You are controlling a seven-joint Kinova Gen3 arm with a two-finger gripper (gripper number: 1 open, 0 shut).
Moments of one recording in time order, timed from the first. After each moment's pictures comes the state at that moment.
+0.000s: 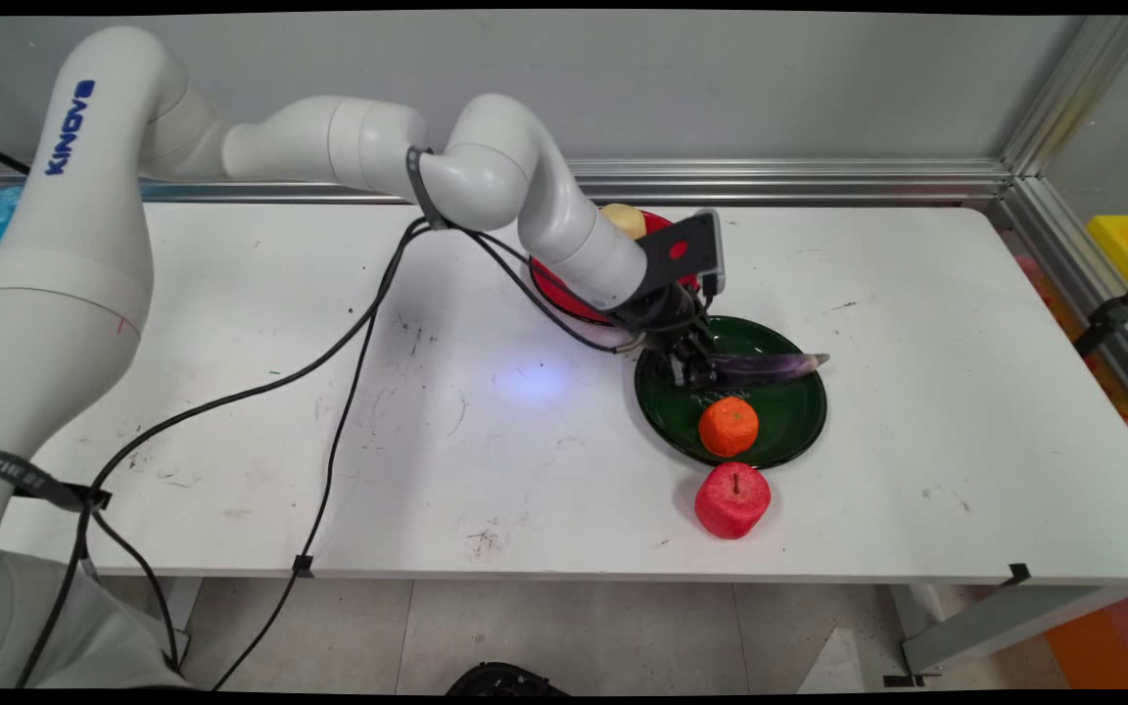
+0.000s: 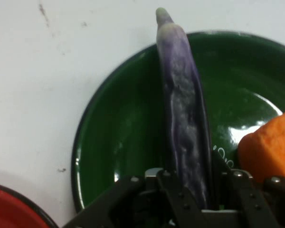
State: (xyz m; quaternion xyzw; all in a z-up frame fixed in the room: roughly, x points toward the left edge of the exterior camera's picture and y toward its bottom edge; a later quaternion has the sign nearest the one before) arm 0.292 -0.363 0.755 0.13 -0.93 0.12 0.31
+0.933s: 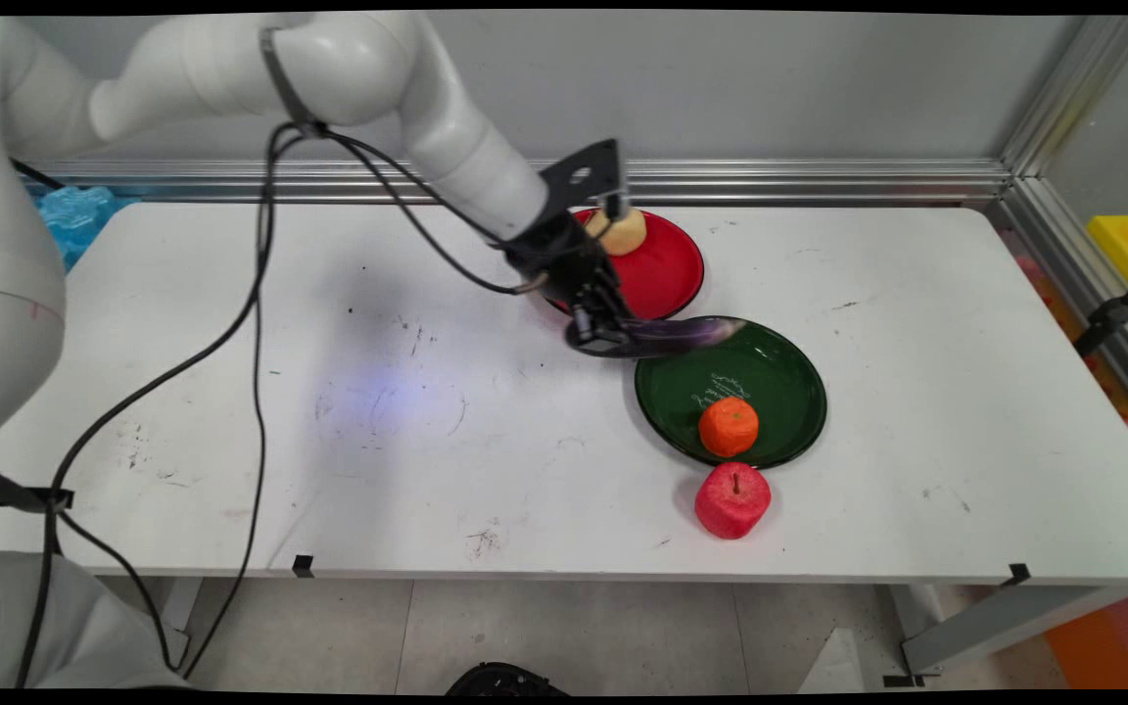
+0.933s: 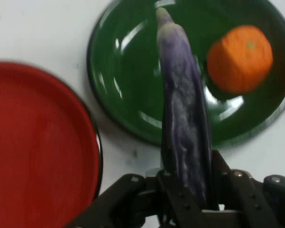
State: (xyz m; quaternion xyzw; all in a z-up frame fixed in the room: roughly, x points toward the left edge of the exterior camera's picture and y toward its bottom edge) arm 0.384 -0.332 0.828 0.17 -0.94 0.08 0.27
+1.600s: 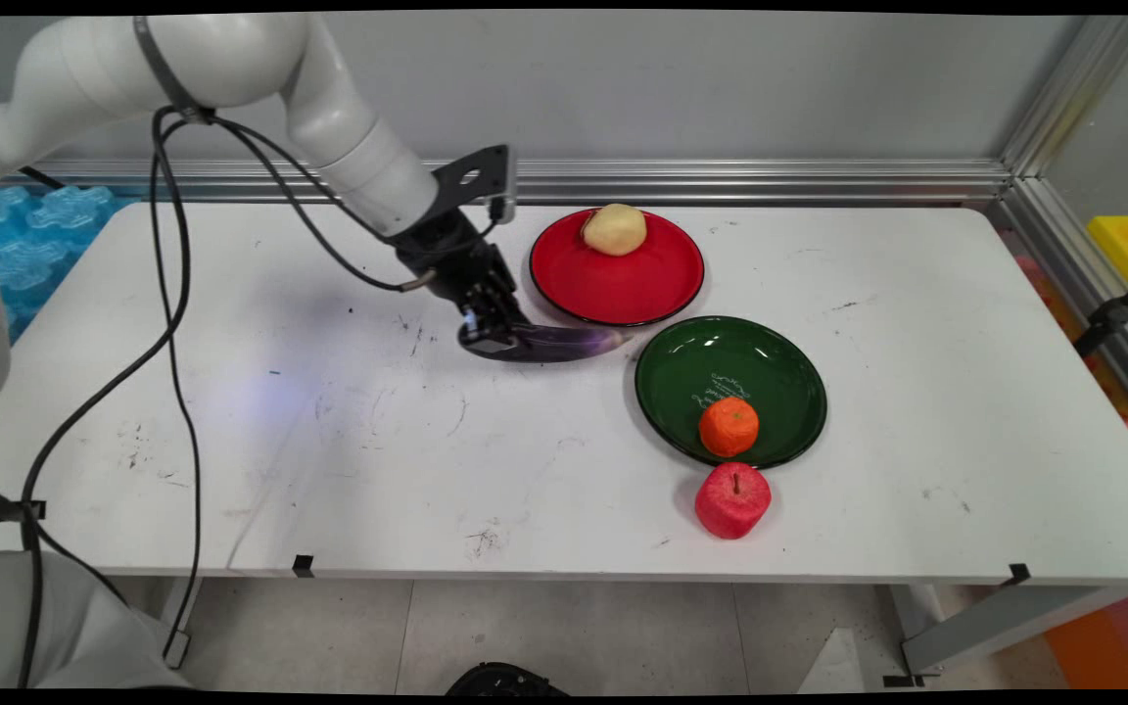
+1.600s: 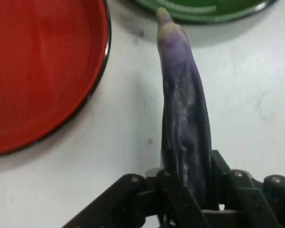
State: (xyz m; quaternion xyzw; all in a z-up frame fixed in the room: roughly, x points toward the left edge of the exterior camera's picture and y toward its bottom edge) arm 0.469 -0.305 0.828 0.19 -0.96 0.06 0.22
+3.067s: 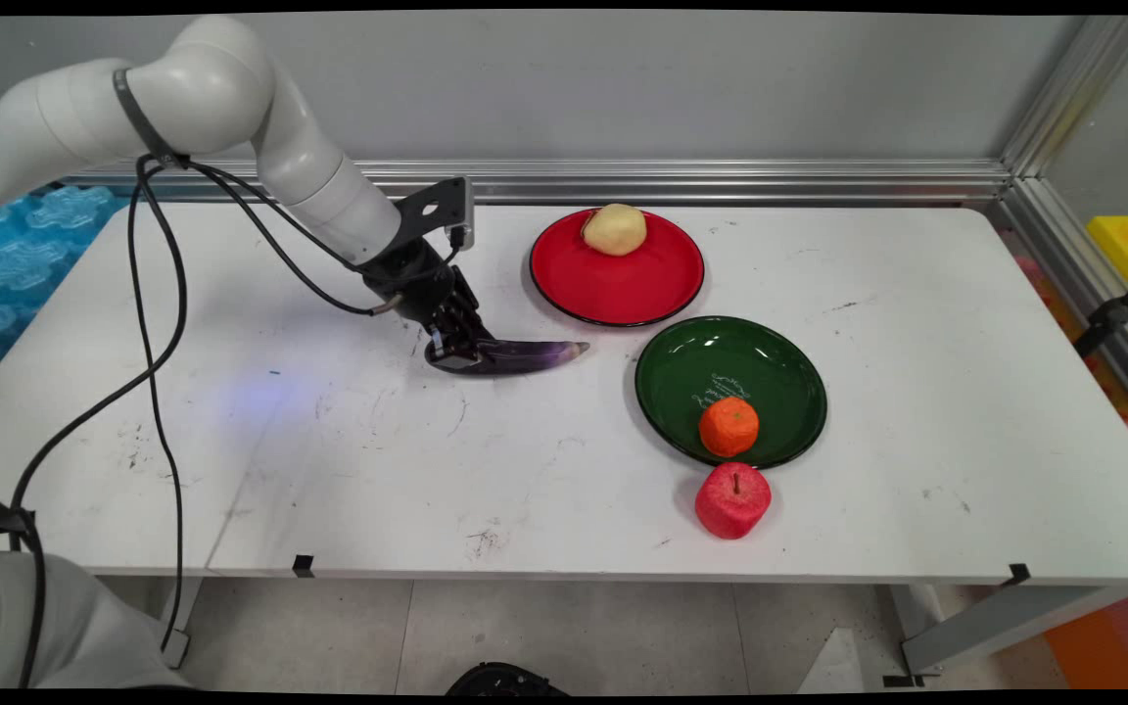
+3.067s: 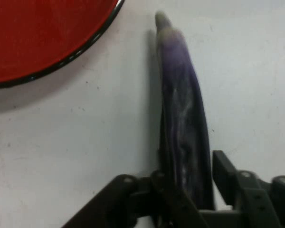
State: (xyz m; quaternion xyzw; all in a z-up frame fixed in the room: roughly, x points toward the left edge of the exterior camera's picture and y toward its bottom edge) arm 0.506 -0.299 0.785 0.23 -0.95 0.06 0.21
